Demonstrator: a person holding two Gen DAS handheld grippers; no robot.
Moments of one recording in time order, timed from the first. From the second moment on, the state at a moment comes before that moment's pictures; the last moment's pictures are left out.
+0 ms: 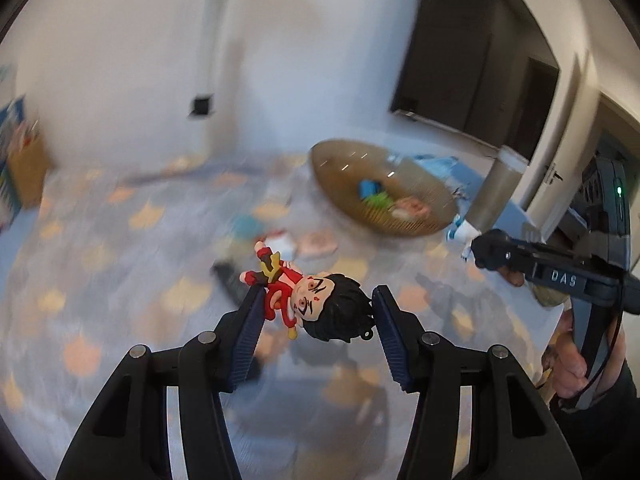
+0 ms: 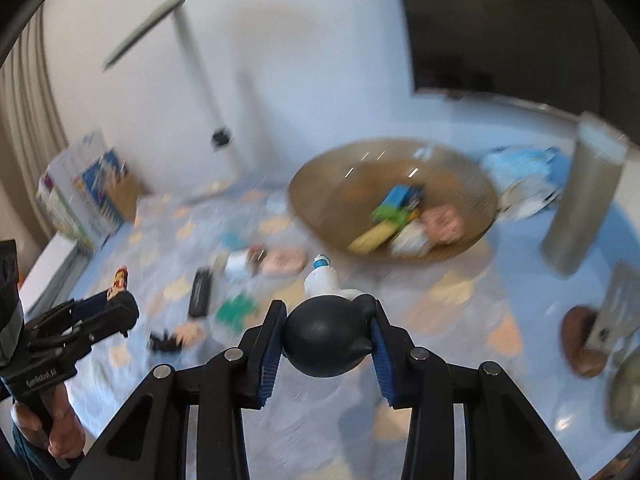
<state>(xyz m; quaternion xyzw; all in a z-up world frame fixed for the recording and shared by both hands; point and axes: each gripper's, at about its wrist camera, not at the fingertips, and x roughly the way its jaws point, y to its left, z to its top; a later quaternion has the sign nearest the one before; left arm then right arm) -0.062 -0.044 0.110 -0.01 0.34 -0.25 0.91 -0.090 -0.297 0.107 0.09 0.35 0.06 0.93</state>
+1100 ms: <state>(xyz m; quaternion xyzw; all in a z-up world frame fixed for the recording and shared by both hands) 0.083 -0.171 0.120 0.00 0.35 -0.26 0.90 0.027 -0.423 0.112 0.14 0.37 -0.10 0.91</state>
